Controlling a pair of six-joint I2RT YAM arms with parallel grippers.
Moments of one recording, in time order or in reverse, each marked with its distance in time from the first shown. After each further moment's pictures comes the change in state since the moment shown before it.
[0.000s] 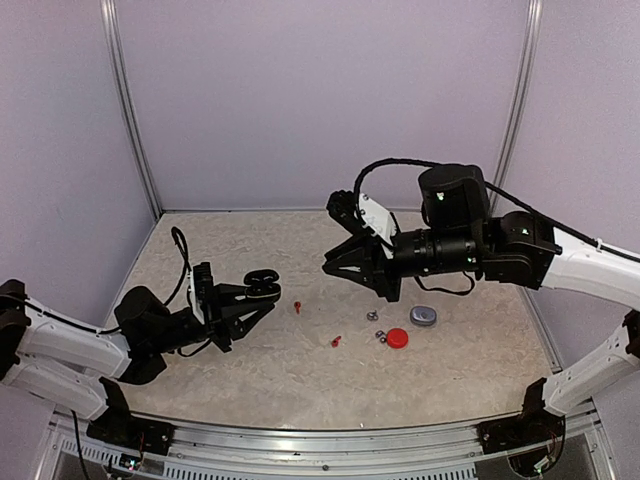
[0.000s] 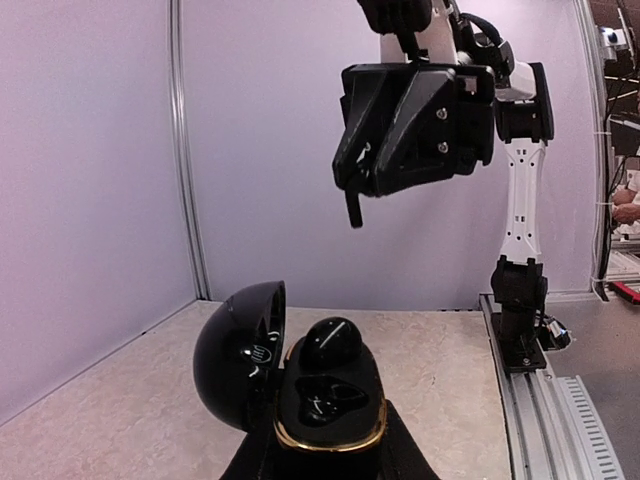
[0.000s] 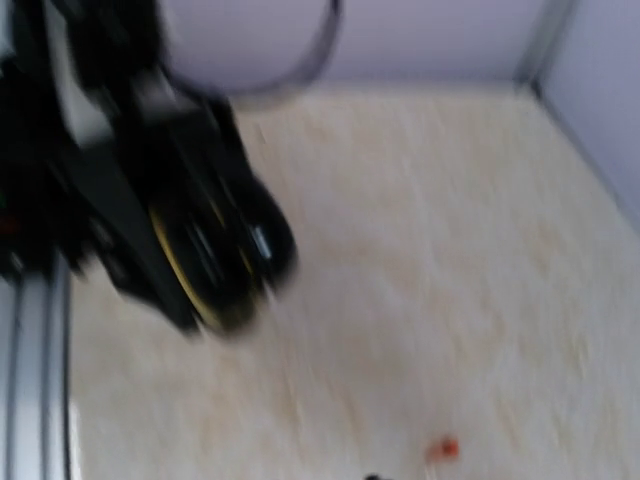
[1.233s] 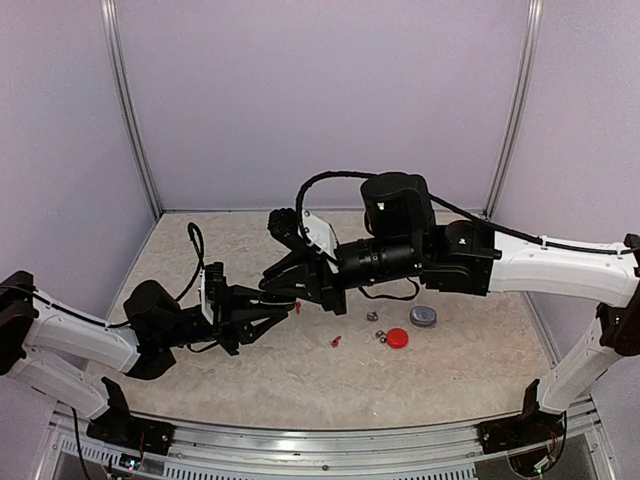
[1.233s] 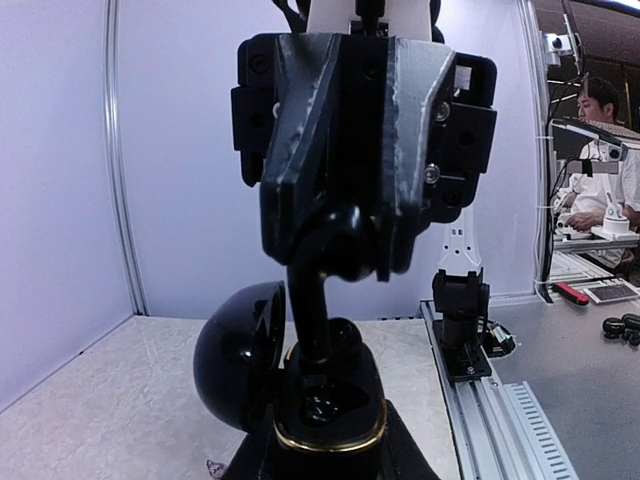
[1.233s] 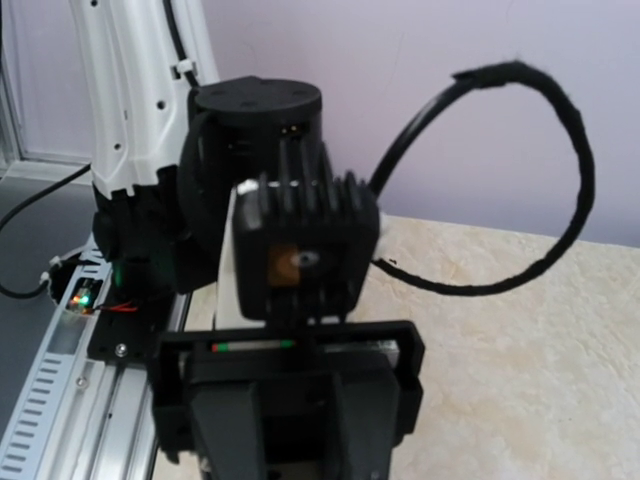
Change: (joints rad) left arm -0.038 0.077 0.079 0.006 0.132 -0.048; right arm 0.065 0.208 0.091 0.243 -0.227 -0.042
